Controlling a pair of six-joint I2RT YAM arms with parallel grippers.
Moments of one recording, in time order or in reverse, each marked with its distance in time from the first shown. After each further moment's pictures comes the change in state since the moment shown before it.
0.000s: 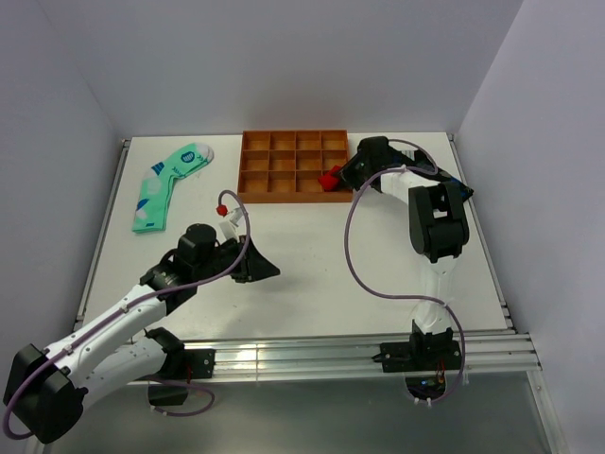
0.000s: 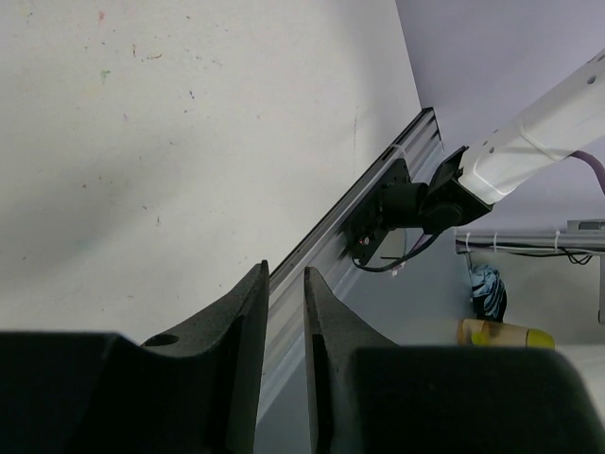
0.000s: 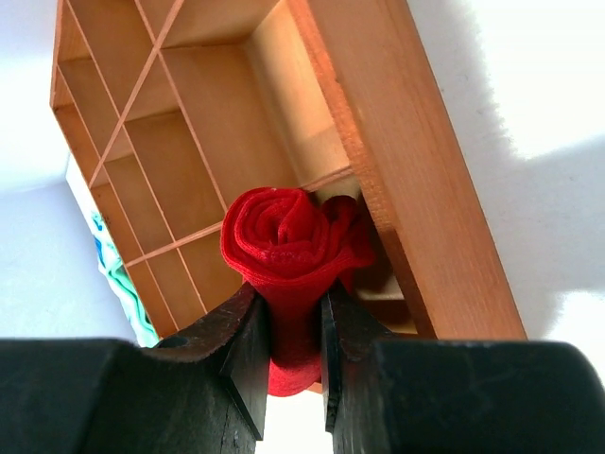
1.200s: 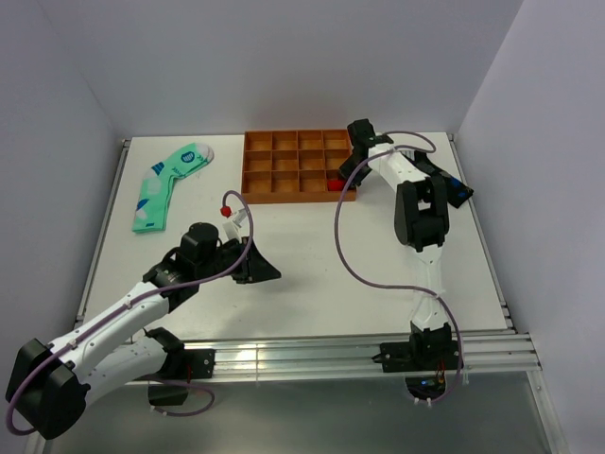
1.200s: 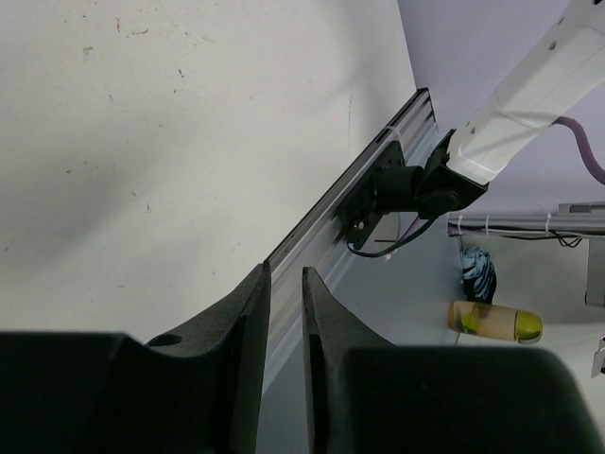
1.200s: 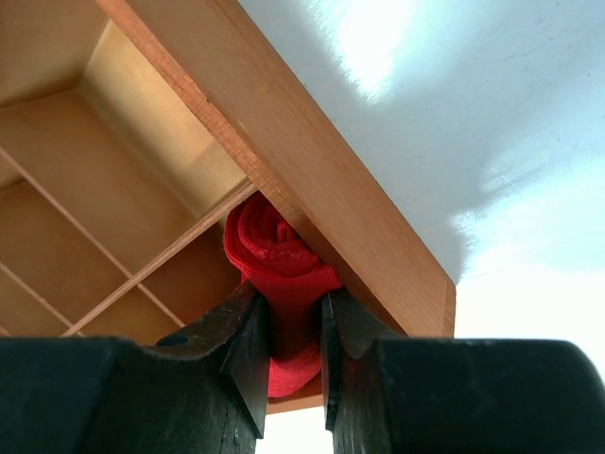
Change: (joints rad) left arm 0.008 0.033 0.000 0.003 0.057 -0.001; right arm 0.038 0.195 0.488 -0.674 0.280 -0.013
